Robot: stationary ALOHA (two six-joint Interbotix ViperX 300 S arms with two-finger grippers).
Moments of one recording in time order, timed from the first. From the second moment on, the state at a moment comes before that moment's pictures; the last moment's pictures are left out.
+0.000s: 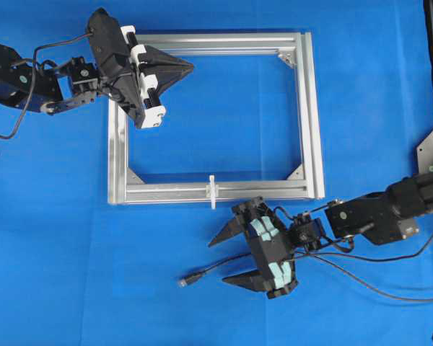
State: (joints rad) left arm 0.29 0.12 0.86 -0.09 -0.77 -0.01; right arm 0.32 0.32 0.75 -0.02 -0.57 0.09
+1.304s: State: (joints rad) left arm 0.29 0.12 0.86 -0.09 -0.77 -0.01; right arm 0.33 0.24 0.74 -0.02 -0.43 0.09
